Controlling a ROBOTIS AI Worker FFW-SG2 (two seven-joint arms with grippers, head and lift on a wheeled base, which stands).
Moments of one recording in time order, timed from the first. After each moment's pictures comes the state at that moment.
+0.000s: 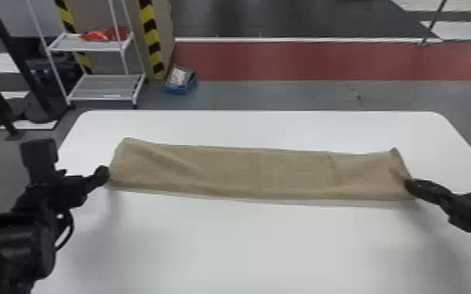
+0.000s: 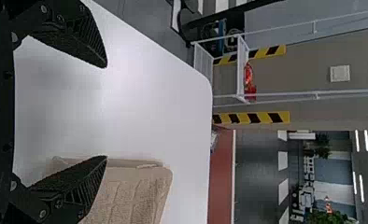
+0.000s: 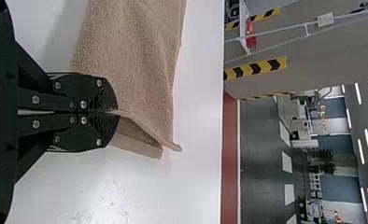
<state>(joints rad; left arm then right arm) -0.05 0.16 0.23 -1.60 0.06 0.58 -0.03 -0.13 -0.18 -0.53 -1.38 0.21 0.37 0.96</state>
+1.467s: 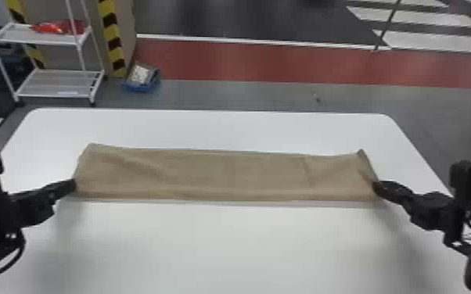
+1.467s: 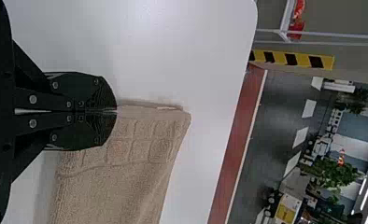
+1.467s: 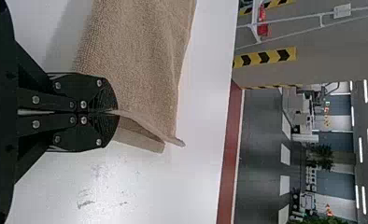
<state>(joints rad) 0.01 0.15 0.27 -1.74 0.25 0.82 -0.24 -0.11 -0.22 -0.56 -1.33 0.25 0.27 0.95</state>
